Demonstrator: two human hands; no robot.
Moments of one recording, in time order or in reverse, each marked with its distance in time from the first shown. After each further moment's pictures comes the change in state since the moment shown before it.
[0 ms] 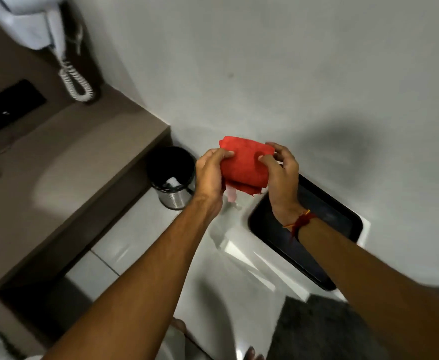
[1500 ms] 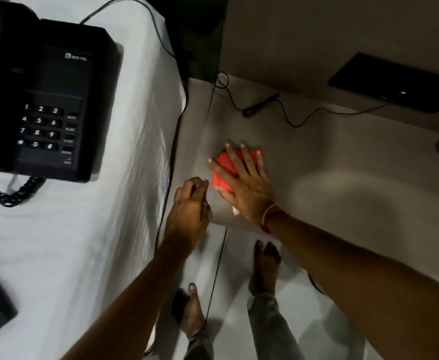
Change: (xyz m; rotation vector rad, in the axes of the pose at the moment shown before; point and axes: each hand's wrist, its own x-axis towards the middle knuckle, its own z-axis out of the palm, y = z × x) left_hand 0.008 -0.005 -0.644 0.915 0.921 -0.022; right_hand -0.203 0.204 0.677 -1.155 -1.436 -1.641
